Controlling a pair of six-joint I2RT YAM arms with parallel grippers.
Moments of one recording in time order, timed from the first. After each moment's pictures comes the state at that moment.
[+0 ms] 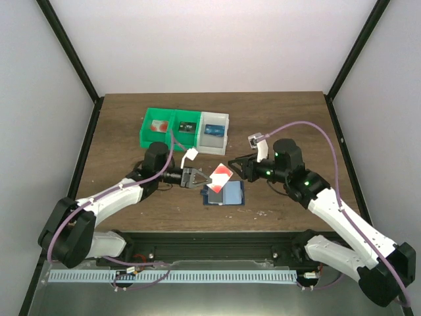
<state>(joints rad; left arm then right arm) -0.55 1.31 0.62 0.30 1.04 -0.73 0.56 0.93 0.77 -0.25 -0.43 0.43</state>
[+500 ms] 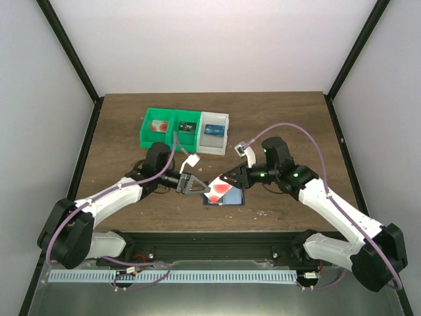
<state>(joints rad) -0.55 1.29 0.66 0.08 1.20 -0.55 0.56 1.07 0.83 -0.36 -0.69 0.33</state>
